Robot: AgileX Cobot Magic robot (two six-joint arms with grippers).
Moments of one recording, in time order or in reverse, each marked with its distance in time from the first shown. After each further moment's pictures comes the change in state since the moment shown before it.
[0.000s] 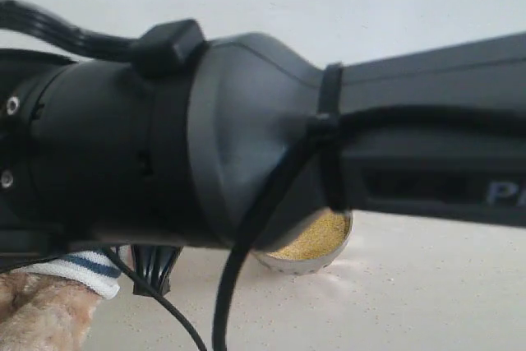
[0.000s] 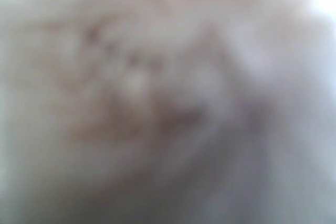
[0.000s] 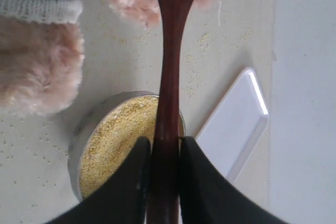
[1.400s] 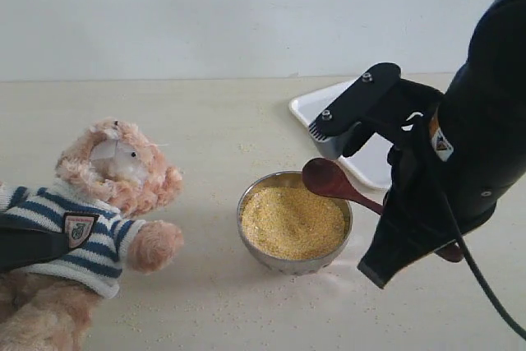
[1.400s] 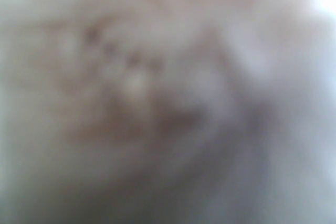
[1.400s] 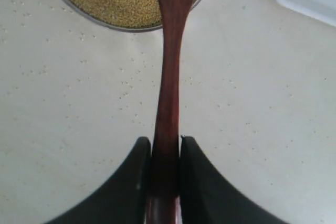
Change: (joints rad) left arm 0.000 0.000 0.000 0.000 0.000 0.000; right arm -0.476 -0.547 0.594 0.523 -0.187 -0.021
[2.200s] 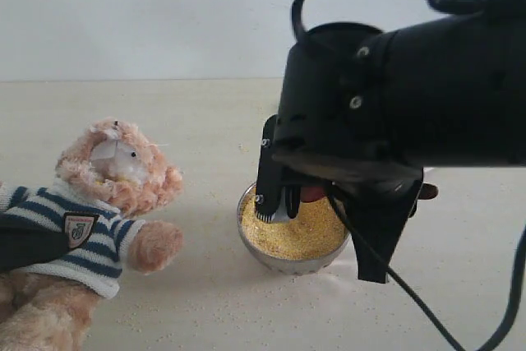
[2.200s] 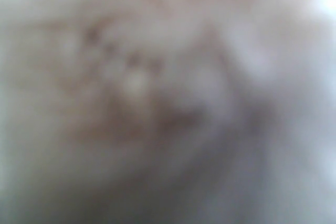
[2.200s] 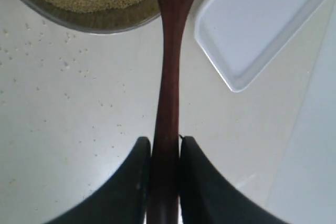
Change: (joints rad) left arm 0.000 0.000 0.000 0.000 0.000 0.000; right arm 0.197 0.296 -0.141 -0.465 0.186 -0.129
